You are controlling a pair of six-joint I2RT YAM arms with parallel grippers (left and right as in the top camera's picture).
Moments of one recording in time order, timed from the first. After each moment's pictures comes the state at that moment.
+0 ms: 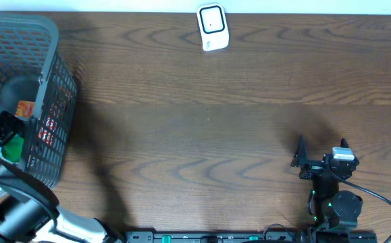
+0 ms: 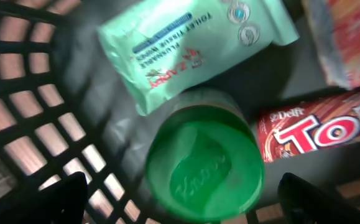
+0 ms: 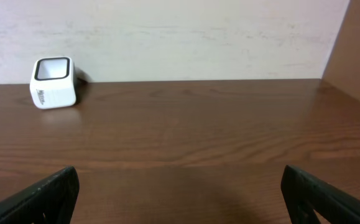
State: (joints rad) left arm 0.77 1.83 1.56 -1.21 -0.12 -0.22; right arm -0.07 0.01 0.01 -0.07 0.02 0.01
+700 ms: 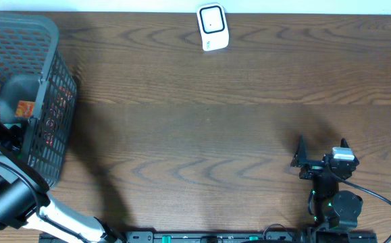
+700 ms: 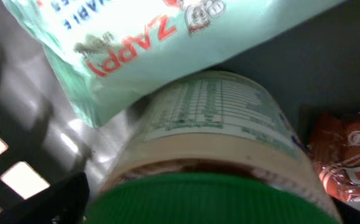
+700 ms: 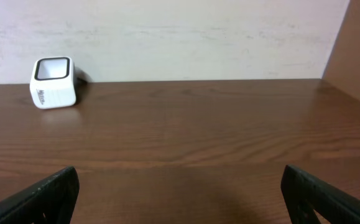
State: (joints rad) left arm 0.77 1.96 1.44 -1.15 -0.11 -0.26; right arm -0.07 0.01 0.01 -0.07 0.02 0.01
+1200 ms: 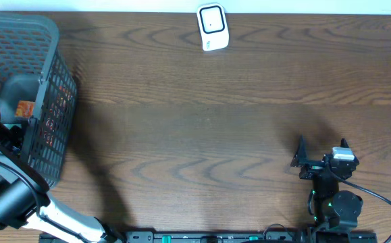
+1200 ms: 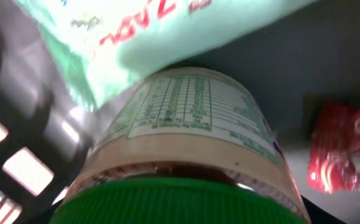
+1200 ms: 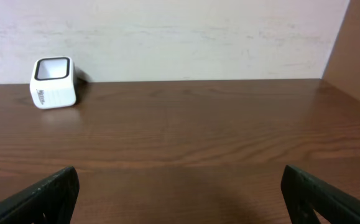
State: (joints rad) left arm 0.77 1.96 1.47 -1.21 -0.10 -0.26; right arm -0.07 0.01 0.01 -0.07 0.02 0.01
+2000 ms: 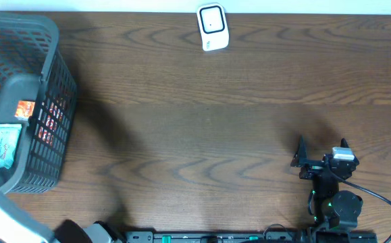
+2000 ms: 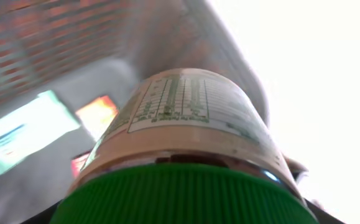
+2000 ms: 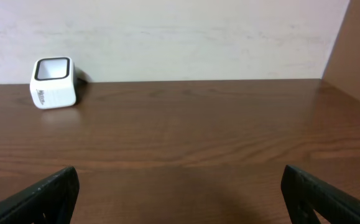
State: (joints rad) left arm 0.75 1.46 1.89 -1.19 0.41 -0.36; right arm -0.07 0.01 0.01 -0.07 0.02 0.01
